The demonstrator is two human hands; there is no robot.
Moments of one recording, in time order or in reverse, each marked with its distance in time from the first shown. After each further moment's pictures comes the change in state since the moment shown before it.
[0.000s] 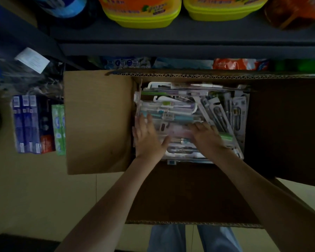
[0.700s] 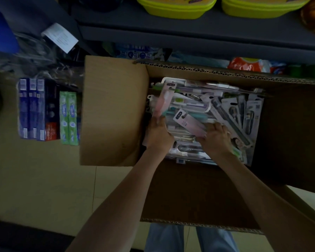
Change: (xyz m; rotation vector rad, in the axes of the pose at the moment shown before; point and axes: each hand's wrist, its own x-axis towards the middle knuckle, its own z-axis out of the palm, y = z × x) left_hand 0.024 -0.014 0.012 -0.246 -0.057 -0.101; right_hand -0.001 -0.021 0.005 0.233 0.073 0.299
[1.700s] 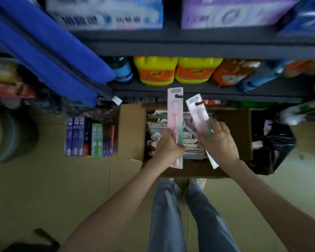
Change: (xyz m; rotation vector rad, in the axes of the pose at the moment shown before) left_hand -0.218 0.137 -0.168 -0.306 -0.162 0.085; right_hand -0.215 -0.011 -0.203 0.330 0.542 -0.178
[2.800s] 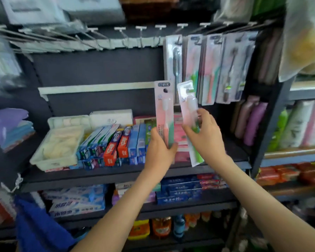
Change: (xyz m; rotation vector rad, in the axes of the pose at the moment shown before) left_hand -0.264 0.460 -0.023 -0.071 0.627 1.053; right_hand -0.008 -0.084 -0.542 0.301 0.872 -0.394
